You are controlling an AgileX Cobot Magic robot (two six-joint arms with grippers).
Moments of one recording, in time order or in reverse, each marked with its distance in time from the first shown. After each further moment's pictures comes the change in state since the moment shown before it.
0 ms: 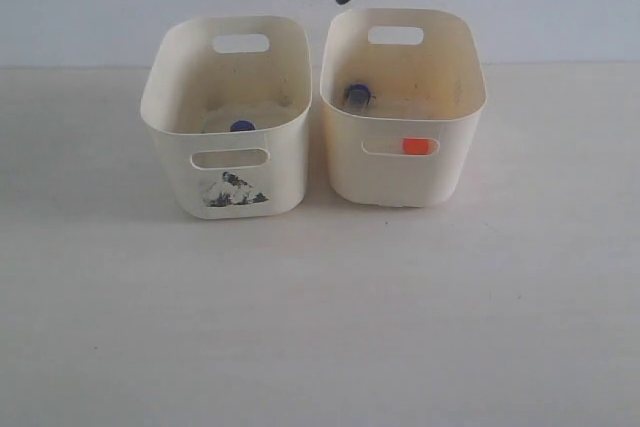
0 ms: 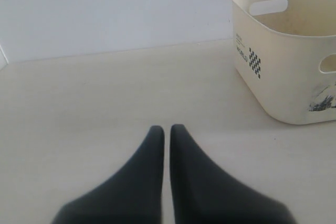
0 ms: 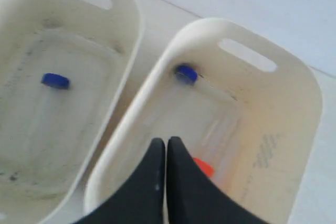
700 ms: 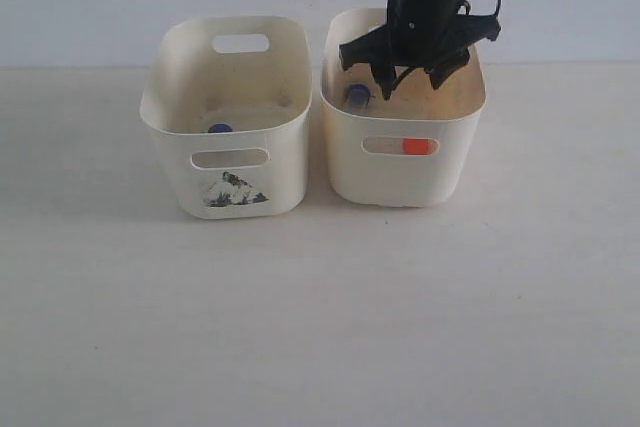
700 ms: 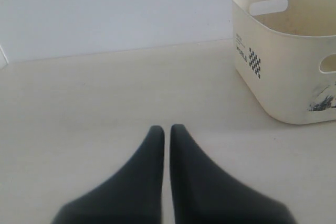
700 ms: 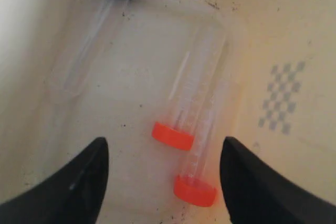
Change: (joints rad) left arm 0.000 0.000 0.000 0.000 0.000 0.000; right arm -0.179 0.190 0.115 0.100 -0.060 0.076
